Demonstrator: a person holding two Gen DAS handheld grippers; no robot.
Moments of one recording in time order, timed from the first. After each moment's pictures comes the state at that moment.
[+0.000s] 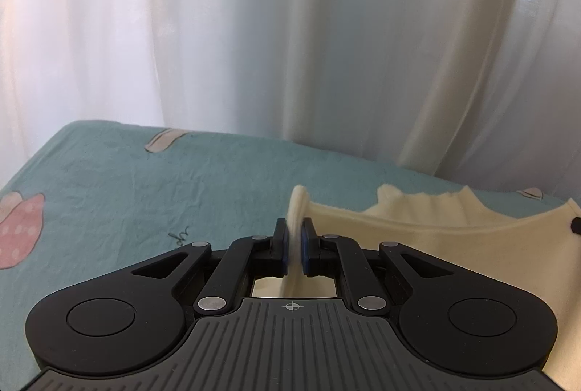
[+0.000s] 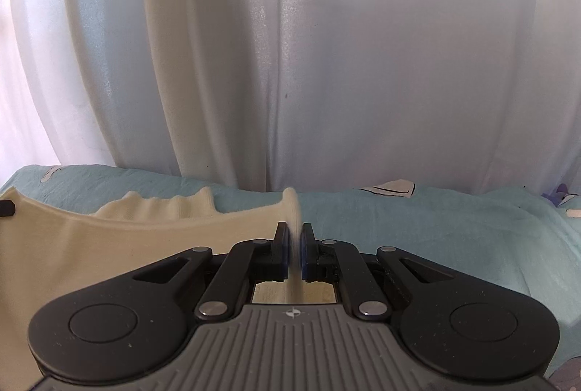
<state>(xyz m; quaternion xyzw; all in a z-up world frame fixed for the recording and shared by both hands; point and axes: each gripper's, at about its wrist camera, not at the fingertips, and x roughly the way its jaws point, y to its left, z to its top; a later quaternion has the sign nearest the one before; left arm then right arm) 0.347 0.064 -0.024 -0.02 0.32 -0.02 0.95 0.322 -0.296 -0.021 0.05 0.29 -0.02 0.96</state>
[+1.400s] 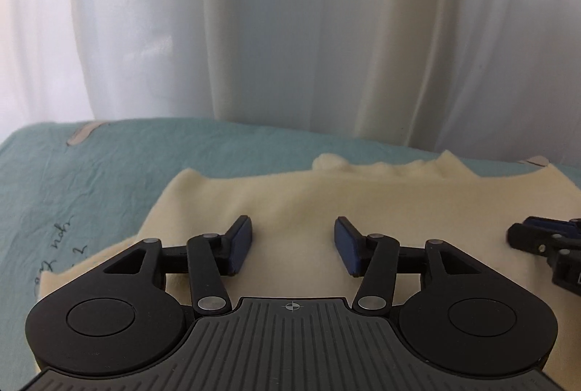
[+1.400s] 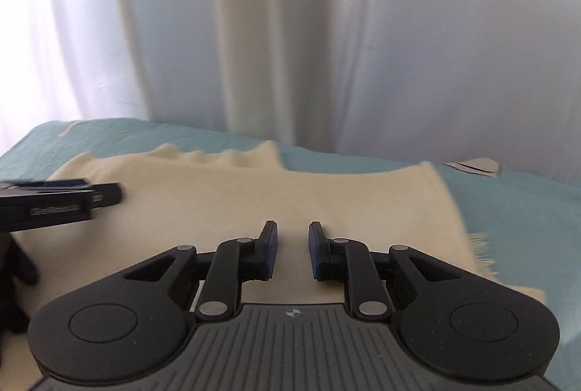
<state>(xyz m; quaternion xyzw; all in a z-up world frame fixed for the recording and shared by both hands) 0.377 -0.012 -0.102 -0.01 0.30 -0.05 0.95 0.348 -0.252 -0.075 0.04 0.31 0.03 0.95</state>
